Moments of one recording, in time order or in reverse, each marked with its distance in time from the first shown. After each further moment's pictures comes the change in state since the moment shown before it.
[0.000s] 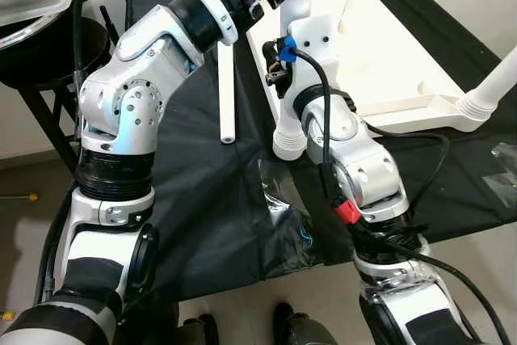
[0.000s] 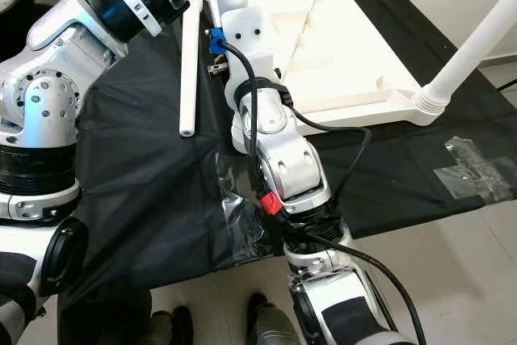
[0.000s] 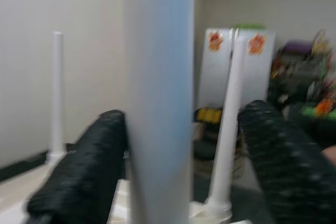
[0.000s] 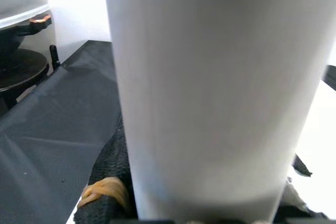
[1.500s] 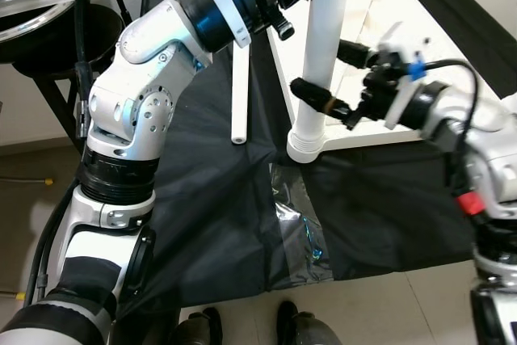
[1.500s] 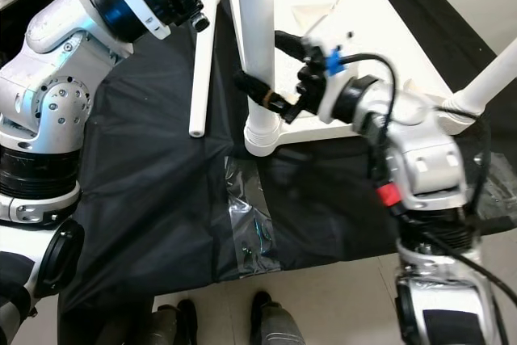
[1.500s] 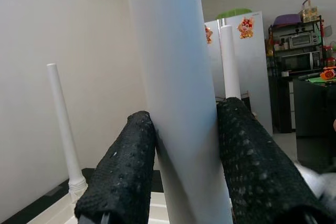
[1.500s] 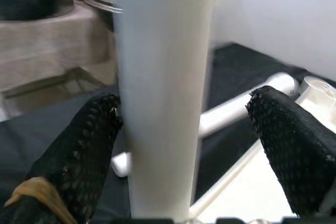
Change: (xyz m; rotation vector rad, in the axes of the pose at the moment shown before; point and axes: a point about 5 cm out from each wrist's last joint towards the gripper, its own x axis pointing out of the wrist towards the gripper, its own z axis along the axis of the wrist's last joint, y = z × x) left arm 0.005 -0.016 0.005 0.166 -0.030 -0.141; right arm -0.043 -0.104 0.024 -0.132 -0.111 0.737
